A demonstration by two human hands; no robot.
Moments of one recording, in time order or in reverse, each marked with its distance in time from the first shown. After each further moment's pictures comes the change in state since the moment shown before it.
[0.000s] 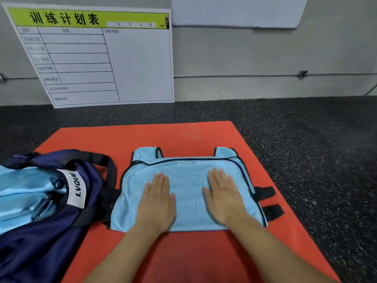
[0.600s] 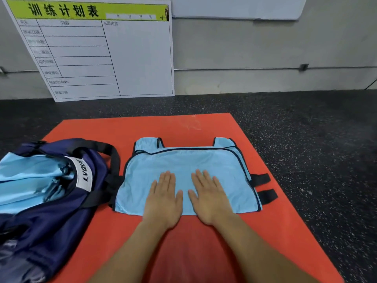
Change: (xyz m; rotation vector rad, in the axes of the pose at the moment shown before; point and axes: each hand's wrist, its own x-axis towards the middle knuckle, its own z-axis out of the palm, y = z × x) left_hand -0.031 0.025 0.011 -0.043 -0.063 -0.024; right_hand -0.032 -0.033 0.026 0.003 -0.052 -0.107
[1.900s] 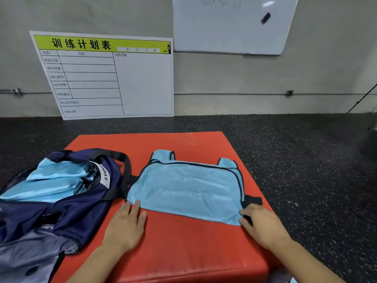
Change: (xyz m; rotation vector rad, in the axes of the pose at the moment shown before) left_hand -0.115 -0.068 -0.056 -0.090 -0.069 -0.247; right_hand -0.151 0.114 -0.056 -0.118 0.128 0.079
